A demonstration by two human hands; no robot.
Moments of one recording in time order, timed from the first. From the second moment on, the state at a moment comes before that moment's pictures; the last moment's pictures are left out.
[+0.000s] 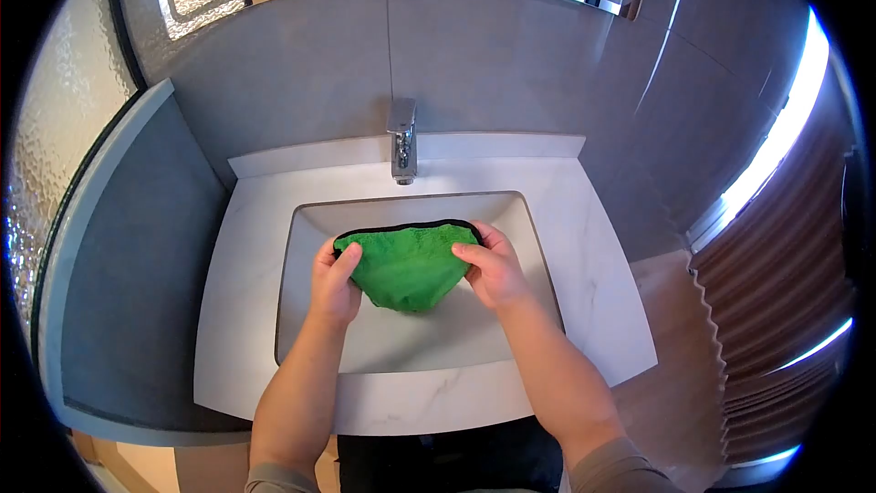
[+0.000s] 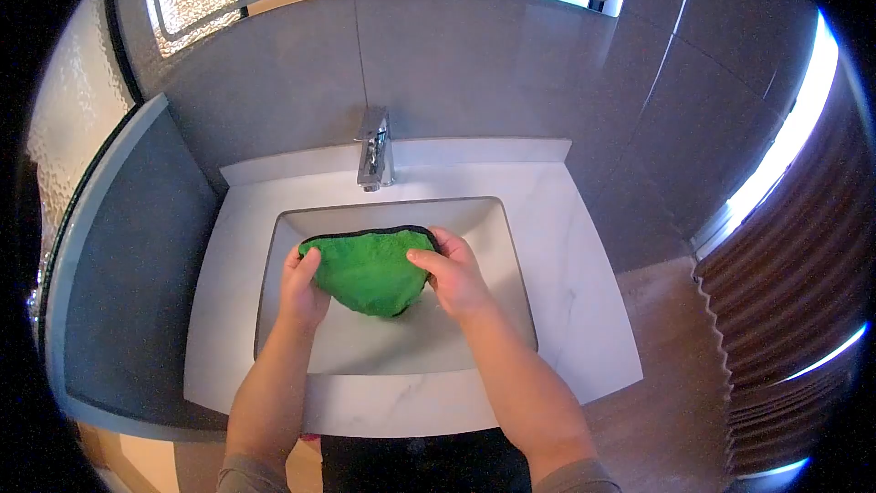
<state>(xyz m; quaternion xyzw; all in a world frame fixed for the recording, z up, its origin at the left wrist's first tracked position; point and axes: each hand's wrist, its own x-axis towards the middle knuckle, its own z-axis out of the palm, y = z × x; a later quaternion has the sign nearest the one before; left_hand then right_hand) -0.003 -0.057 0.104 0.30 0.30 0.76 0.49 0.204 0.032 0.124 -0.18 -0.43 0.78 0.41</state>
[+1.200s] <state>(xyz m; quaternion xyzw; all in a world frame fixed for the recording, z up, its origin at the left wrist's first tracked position) -0.019 -0.039 0.101 0.26 0.31 0.85 0.34 0.189 0.035 0.139 -0.40 -0.69 0.33 0.49</state>
